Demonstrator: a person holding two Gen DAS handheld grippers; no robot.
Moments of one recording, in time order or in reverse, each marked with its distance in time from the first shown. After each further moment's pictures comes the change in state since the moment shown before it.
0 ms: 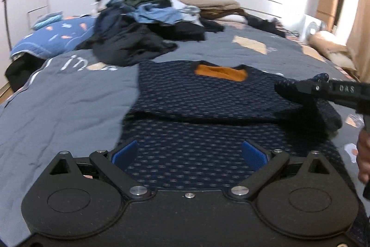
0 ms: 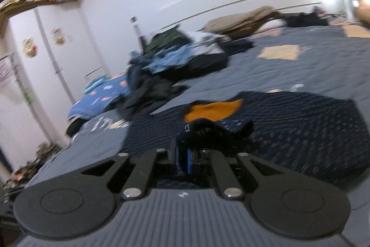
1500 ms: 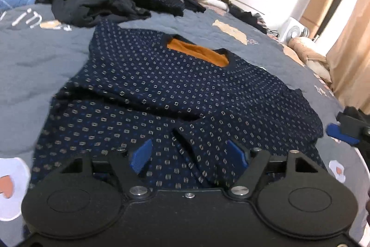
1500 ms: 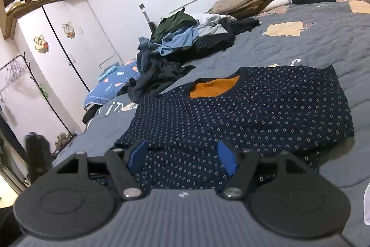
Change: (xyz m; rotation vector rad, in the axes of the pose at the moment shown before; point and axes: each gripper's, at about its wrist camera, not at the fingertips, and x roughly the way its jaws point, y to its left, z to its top) left arm 0.113 -0.007 -0.003 -0.152 0.123 -0.235; right arm -0.032 -0.043 -0.006 0.073 0.087 0.081
